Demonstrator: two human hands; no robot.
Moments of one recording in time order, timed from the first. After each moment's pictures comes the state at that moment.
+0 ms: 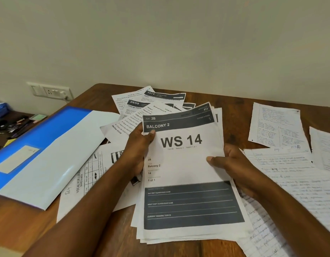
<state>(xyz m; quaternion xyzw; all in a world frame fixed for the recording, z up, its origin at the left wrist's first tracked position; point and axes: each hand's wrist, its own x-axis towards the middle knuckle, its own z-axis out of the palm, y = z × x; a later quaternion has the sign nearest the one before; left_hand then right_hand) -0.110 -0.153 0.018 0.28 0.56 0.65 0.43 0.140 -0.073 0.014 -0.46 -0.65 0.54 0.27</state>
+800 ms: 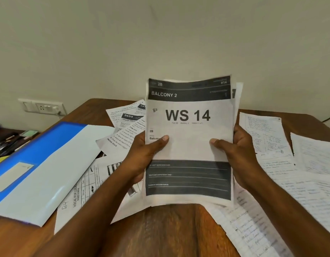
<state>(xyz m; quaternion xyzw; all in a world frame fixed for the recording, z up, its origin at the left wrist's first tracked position) -0.085 -0.170 0.063 0.40 0.48 0.64 0.45 0.139 -0.093 0.080 -0.43 -0.60 0.45 0.50</state>
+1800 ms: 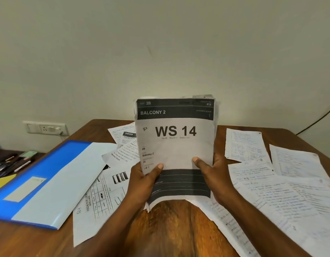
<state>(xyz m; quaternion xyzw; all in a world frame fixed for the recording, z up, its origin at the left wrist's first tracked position) -0.061 -0.223 0.038 0.35 0.57 0.66 0.35 0.124 -0.164 0.087 -0.44 -0.62 0.44 0.49</state>
